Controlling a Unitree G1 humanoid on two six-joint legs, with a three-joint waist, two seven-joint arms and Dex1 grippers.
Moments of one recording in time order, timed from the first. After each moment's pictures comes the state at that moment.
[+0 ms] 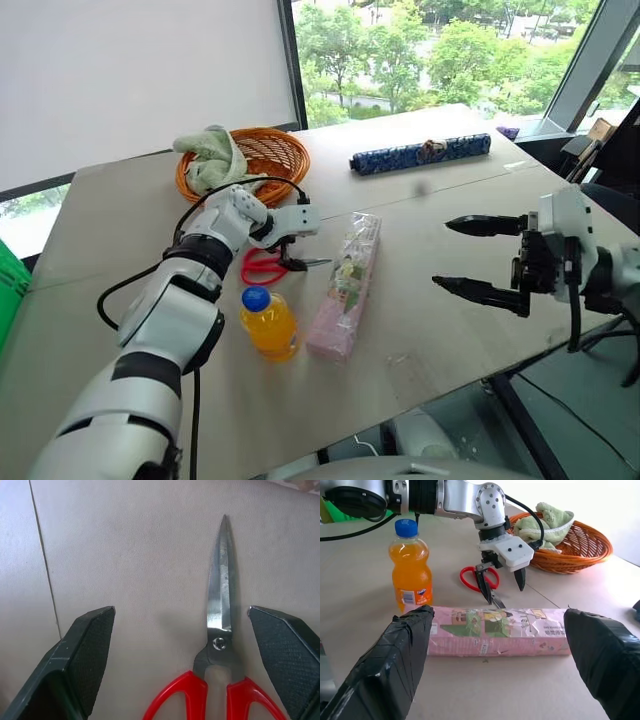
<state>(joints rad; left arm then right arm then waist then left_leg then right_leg) -1.06 0.53 -0.52 1.02 0.30 0.00 -1.20 -0.23 -0.90 -0.21 -0.60 0.80 0.69 0.94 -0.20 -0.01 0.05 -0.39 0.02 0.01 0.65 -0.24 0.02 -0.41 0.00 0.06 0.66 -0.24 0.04</state>
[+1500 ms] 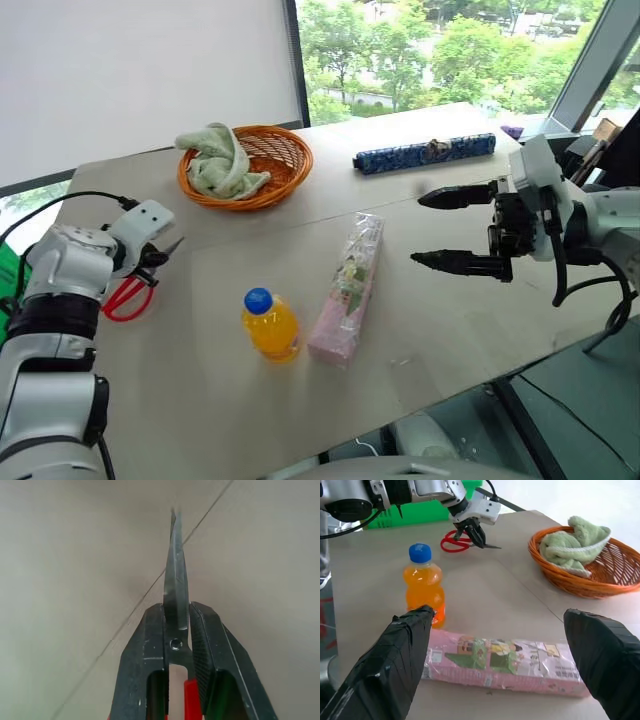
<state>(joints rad) -0.61 0.97 -0.04 0.63 0.22 0.57 -0.90 -0.59 -0.85 -0.01 -0.43 0.82 0.79 1.01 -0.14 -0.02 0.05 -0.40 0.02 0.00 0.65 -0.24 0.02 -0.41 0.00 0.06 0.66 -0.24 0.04</state>
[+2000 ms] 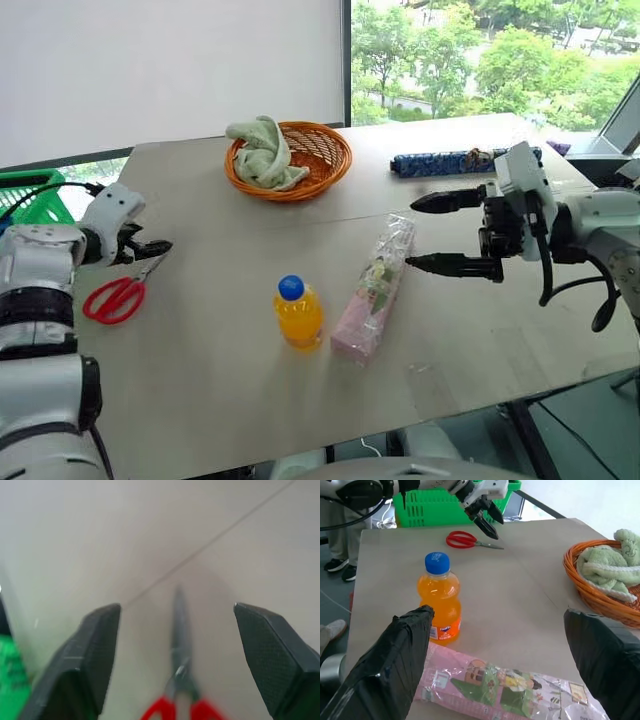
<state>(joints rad) -0.59 0.99 0.12 0.65 -0.03 0.39 -1.03 -0.57 -0.83 0.01 -0.41 0.76 0.76 1.06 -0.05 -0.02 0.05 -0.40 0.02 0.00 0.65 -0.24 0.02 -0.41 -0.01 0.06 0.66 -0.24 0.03</state>
